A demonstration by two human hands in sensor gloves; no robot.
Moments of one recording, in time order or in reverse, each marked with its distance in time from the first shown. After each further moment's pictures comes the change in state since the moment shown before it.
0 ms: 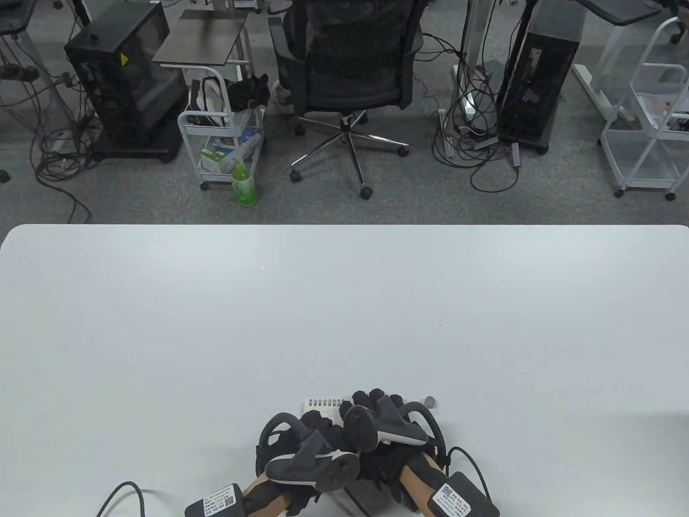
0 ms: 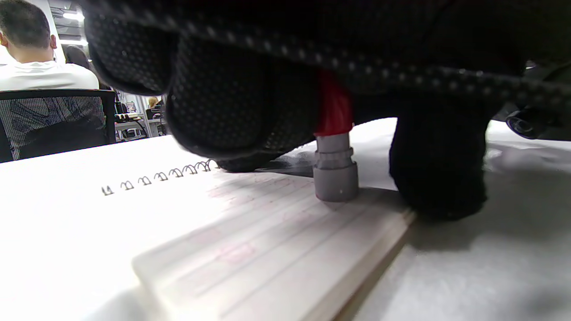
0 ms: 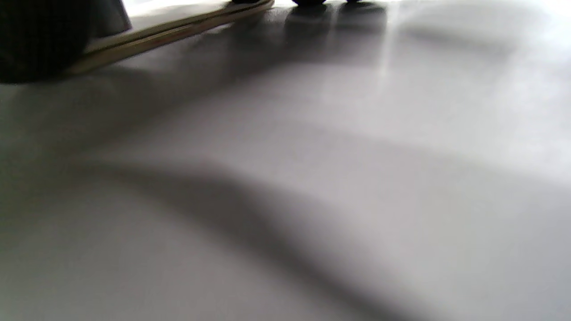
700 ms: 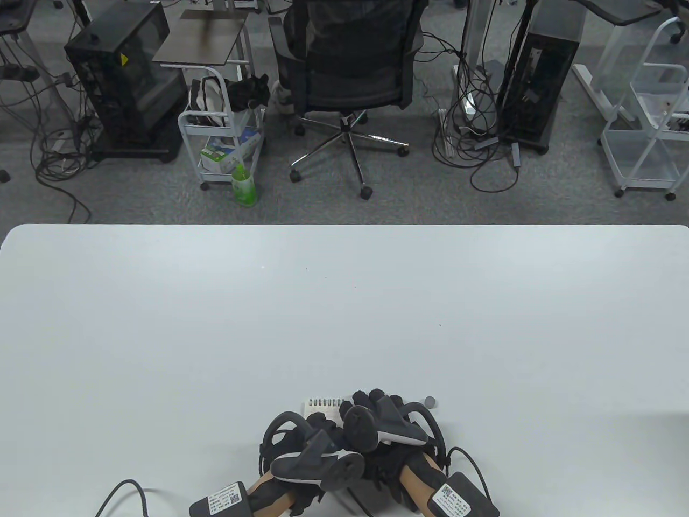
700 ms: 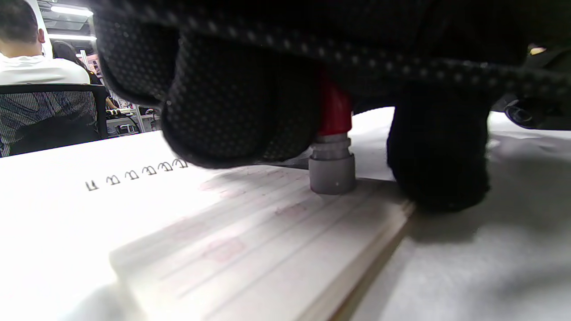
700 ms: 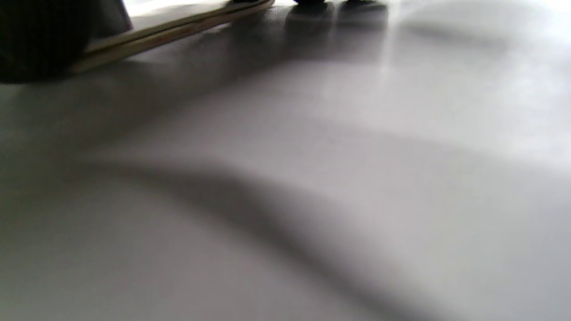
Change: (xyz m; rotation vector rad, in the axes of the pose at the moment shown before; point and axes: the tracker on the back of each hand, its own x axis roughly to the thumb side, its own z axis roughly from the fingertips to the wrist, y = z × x) left_hand 0.003 0.000 -0.005 -0.015 -0.018 0.004; right_hand 0.000 0.000 0.000 0.001 -0.001 -0.004
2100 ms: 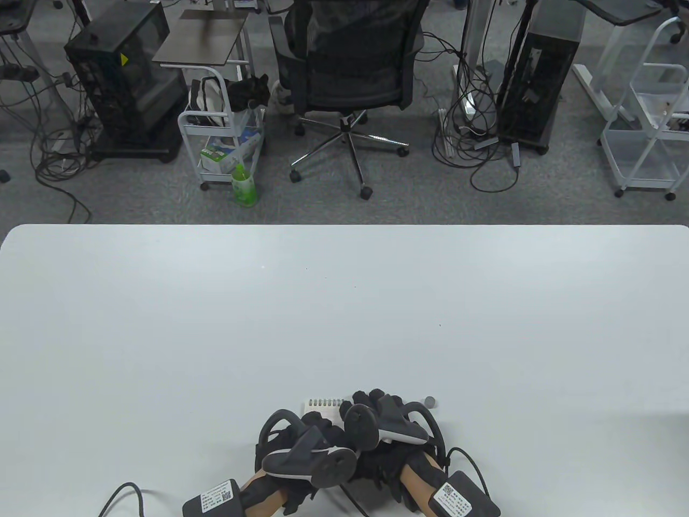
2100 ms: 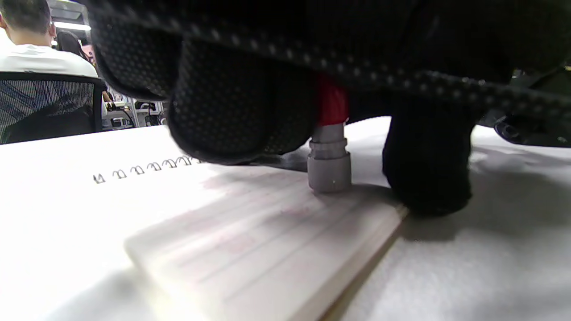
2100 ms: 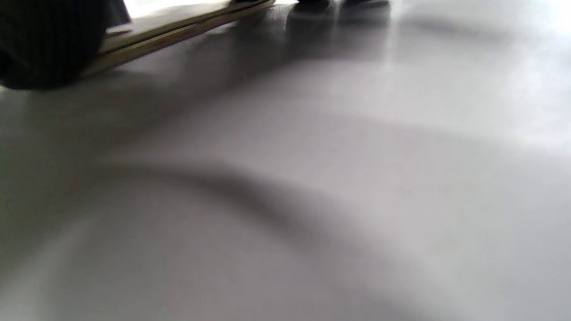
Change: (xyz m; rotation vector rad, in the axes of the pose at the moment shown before) left_hand -0.011 0.003 0.008 0.011 -0.013 0.044; right_hand -0.001 0.001 -0.001 0.007 -0.005 -0.022
